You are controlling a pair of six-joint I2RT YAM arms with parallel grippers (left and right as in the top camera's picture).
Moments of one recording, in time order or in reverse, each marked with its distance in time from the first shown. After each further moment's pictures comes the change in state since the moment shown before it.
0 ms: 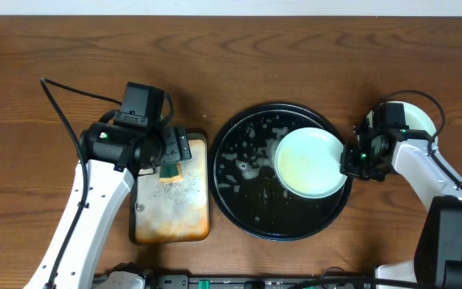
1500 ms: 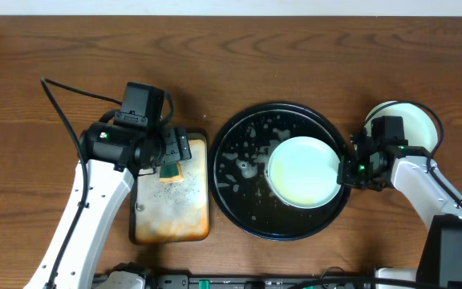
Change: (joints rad) left arm 0.000 0.000 0.000 0.000 0.000 0.000; right arm 0.012 -0.092 -0.128 0.075 -0.045 -0.029
